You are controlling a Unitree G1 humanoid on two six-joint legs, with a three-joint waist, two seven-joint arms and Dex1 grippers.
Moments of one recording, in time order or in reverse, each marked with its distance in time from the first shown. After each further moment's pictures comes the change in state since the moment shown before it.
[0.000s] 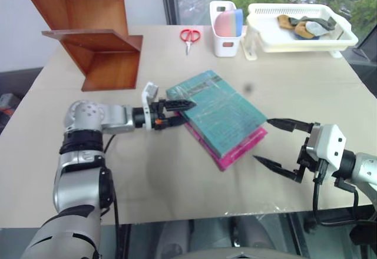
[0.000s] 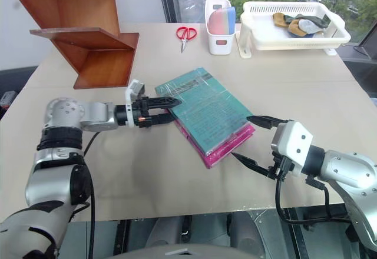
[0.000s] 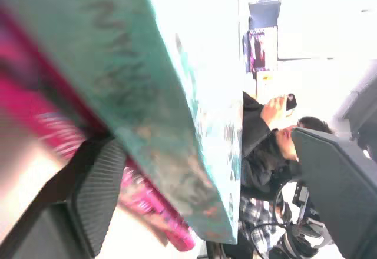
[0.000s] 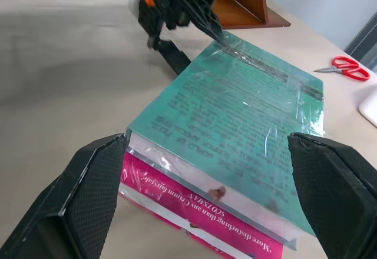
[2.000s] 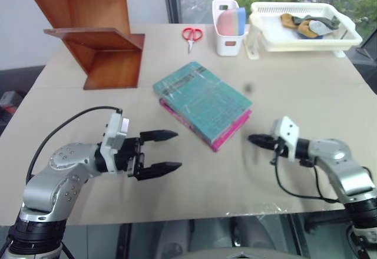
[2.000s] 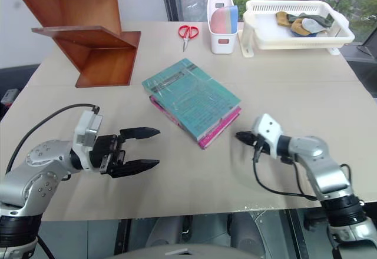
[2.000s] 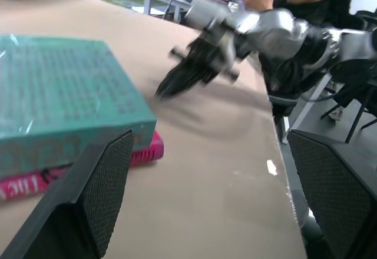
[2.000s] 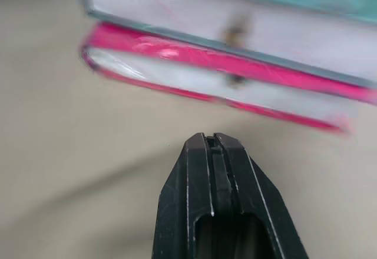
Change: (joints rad) left arm 0.794 0.166 -0.049 -0.948 0.398 -1.070 -0.758; right arm -0.307 0.130 0.235 0.575 -0.239 -0.061 0.100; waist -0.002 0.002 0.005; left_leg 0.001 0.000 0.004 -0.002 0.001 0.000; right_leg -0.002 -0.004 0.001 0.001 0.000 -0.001
